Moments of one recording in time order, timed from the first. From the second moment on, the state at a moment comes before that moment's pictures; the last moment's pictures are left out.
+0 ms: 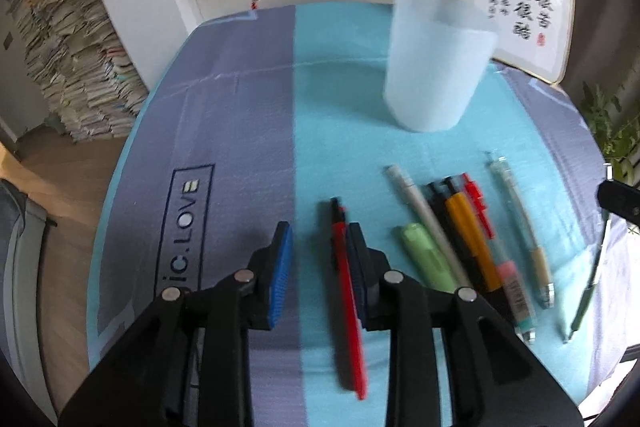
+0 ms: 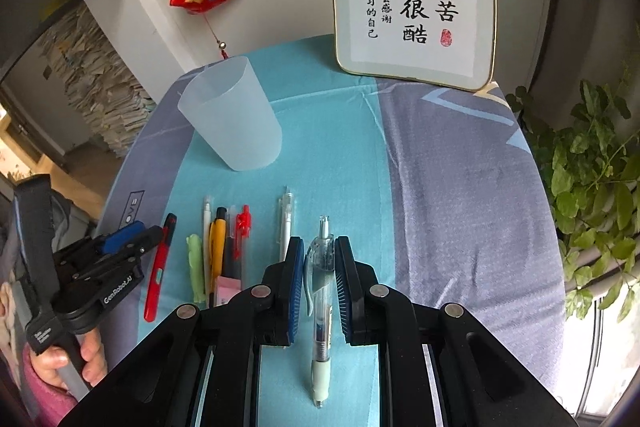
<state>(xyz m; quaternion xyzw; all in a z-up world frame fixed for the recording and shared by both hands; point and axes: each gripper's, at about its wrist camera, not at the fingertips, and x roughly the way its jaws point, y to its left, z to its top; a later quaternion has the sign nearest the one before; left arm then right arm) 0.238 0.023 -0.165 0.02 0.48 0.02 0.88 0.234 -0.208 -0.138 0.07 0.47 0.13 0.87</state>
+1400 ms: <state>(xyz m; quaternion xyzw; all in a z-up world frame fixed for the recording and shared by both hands) 0.214 0.021 -0.095 0.00 0.40 0.01 0.92 0.203 -0.199 -0.084 0.07 0.41 0.15 0.90</state>
